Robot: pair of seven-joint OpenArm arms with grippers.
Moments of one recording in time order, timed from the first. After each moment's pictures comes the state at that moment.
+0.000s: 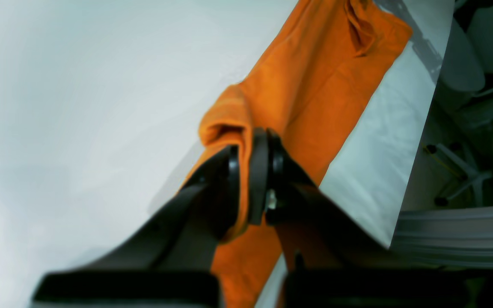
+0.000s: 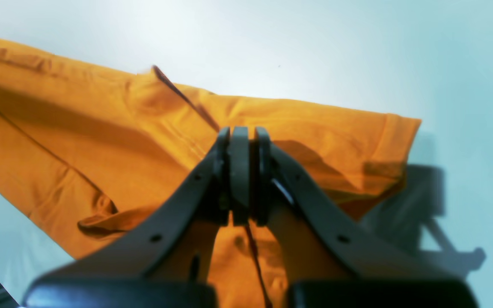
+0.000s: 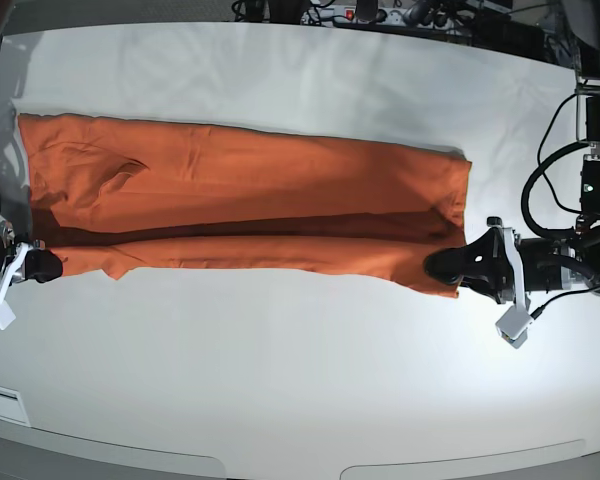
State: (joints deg) left arm -21.0 -40.1 6.4 84.2 -89.3 -42.7 77.1; right arm 19.5 42.3 6.1 65.0 60.2 40.7 -68.1
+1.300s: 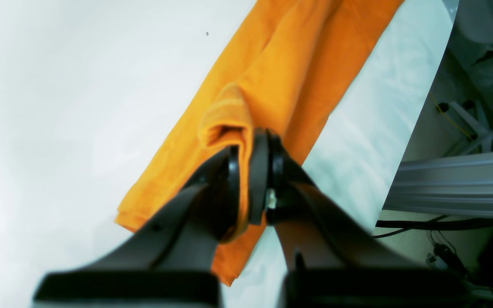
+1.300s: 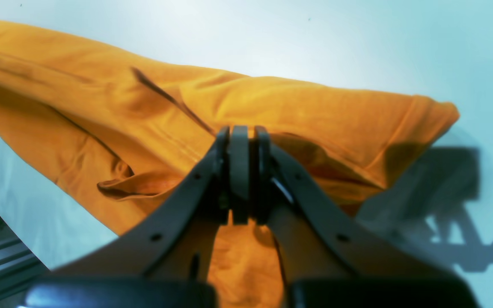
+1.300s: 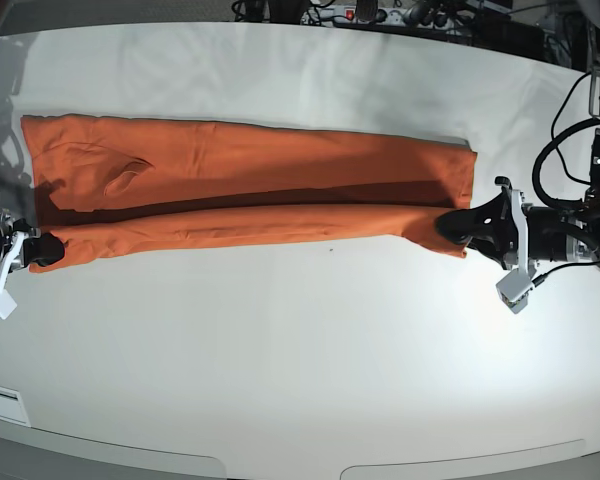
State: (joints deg) left arm -14.8 -44.8 6.5 90.7 -89.3 -42.7 79.3; right arm 18.5 43.3 6.1 65.1 67.4 40.7 -76.8
